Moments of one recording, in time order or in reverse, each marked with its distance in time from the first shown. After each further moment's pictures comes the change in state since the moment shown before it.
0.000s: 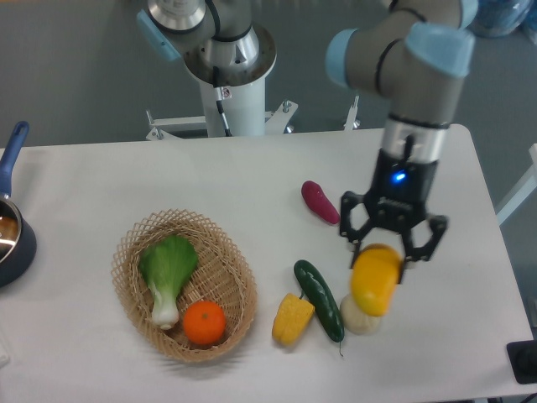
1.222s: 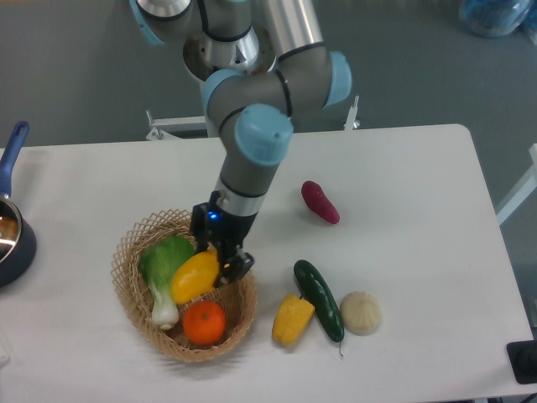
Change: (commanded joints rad) arm -0.293 -0.037 -0.174 0.000 0.009 0.106
